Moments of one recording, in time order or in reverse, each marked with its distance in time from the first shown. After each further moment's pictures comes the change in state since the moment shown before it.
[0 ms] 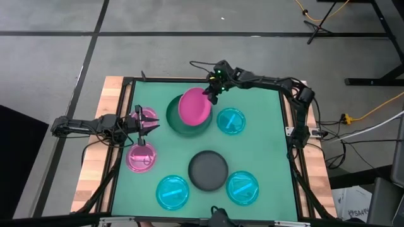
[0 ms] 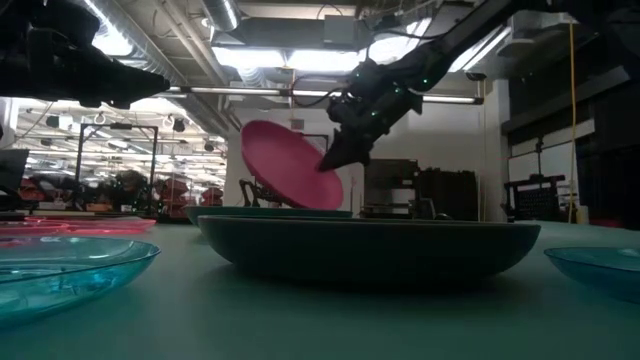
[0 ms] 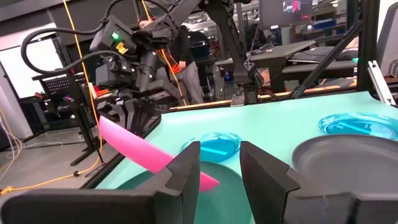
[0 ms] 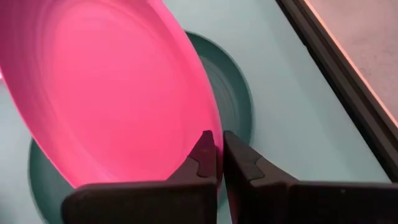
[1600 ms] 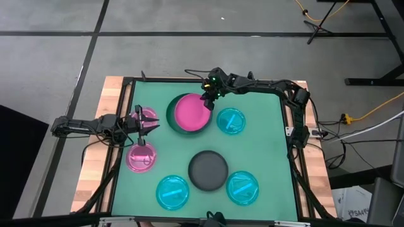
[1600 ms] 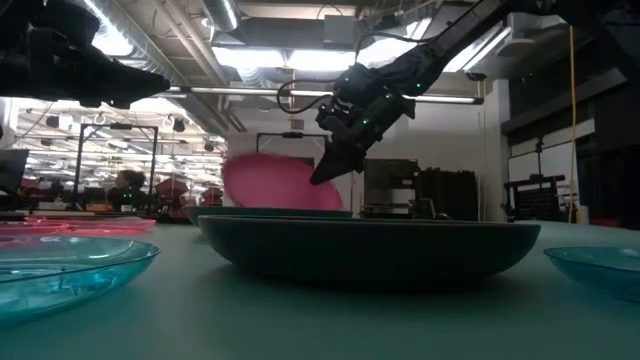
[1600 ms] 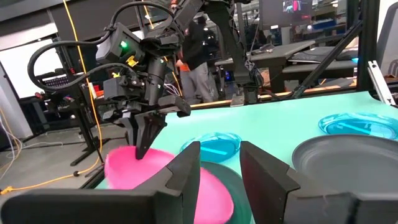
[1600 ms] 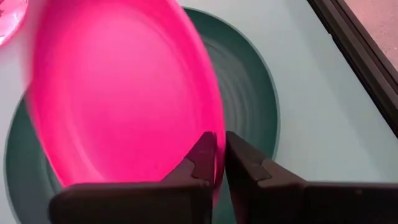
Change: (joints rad) left arm 0.000 0.000 0.000 0.000 0.000 0.000; right arm 0.057 0.042 0.000 0.002 0.089 -0.005
